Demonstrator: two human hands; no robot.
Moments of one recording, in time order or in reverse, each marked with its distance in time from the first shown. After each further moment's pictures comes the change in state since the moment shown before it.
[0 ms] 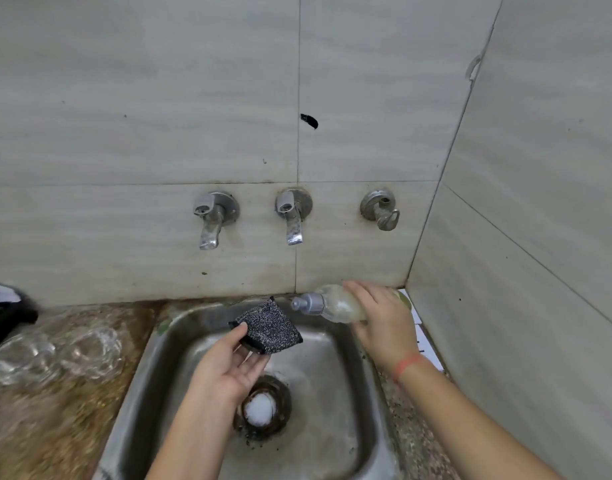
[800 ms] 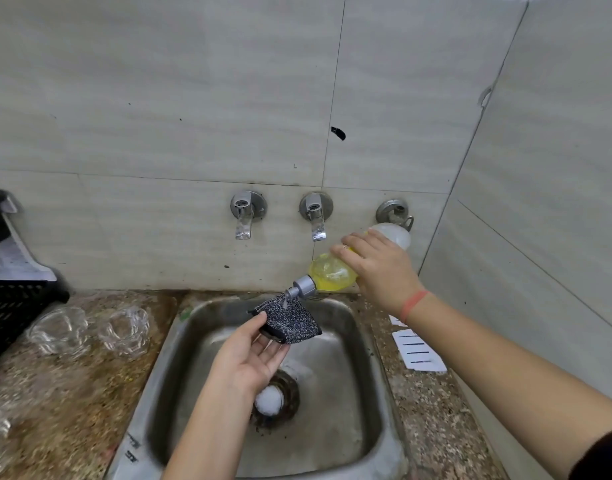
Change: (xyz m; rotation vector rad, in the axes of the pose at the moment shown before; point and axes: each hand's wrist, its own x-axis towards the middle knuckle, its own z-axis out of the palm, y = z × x) left_hand -0.037 0.000 -0.013 -0.063 -0.107 0.001; right_hand 0.076 -0.031 -0.043 -0.265 0.094 -0.551
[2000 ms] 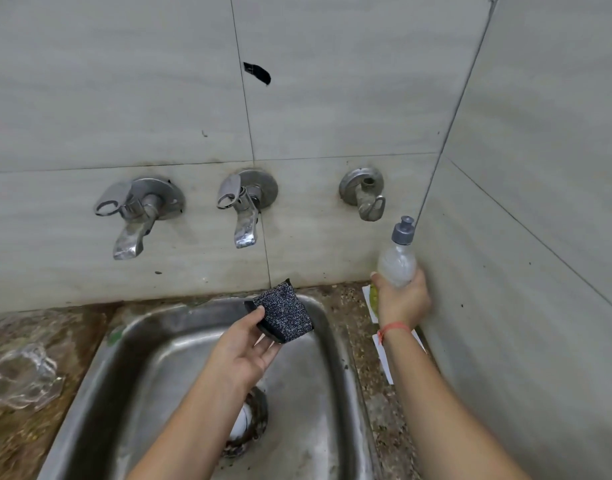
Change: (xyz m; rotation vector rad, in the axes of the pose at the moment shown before) left_hand 0.121 -0.042 0.072 0.203 0.082 -0.039; right_hand -0.091 0.051 0.111 0.646 0.283 1.798
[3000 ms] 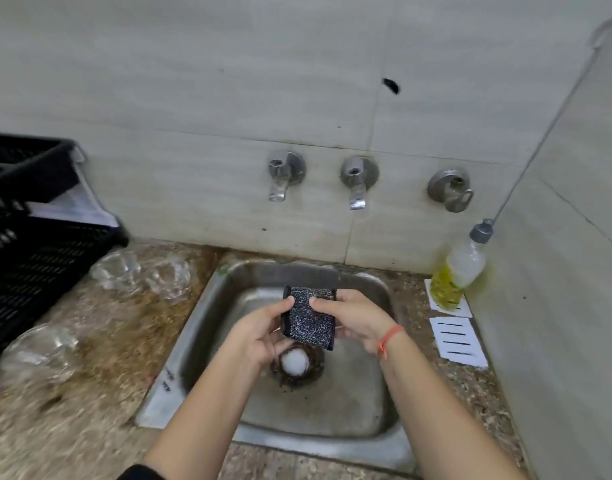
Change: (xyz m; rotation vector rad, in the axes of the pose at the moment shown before) left_hand -0.087 0.006 -0.115 0.099 0.043 0.070; right_hand -0.188 -0.047 -0.010 -0.096 -1.362 0.223
